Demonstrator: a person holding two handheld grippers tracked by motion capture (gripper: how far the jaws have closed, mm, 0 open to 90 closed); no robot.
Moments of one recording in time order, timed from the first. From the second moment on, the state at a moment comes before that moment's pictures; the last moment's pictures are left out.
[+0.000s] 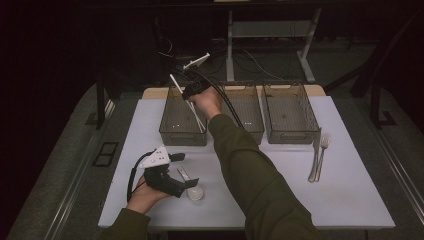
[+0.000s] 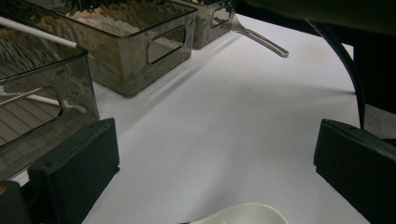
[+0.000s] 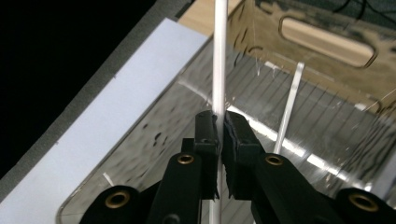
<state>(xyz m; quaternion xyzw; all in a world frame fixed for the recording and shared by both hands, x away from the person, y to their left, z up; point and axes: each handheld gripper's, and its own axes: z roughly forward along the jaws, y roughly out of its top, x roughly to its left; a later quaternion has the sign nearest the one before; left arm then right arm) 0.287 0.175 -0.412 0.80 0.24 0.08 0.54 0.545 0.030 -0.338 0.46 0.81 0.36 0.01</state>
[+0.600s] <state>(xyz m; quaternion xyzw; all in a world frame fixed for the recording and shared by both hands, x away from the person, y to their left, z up) 0.286 0.174 -0.412 0.81 0.24 0.08 0.54 0.542 0.042 -0.376 0.47 0.82 0.32 0.01</state>
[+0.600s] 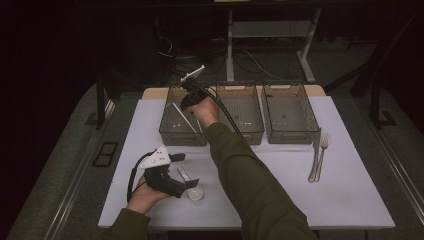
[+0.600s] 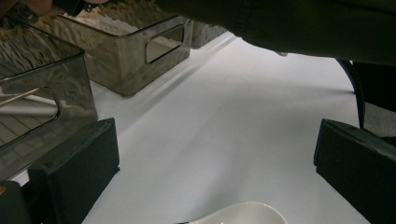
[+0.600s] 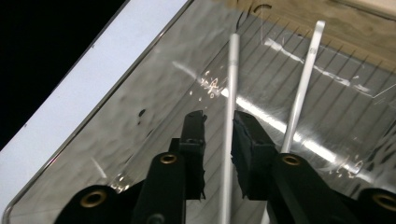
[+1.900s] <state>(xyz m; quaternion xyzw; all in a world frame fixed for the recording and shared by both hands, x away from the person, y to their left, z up) 0.287 0.171 -0.416 0.82 0.25 0.09 0.51 0.422 -0.124 -0.325 0.32 0.83 0.45 0.08</state>
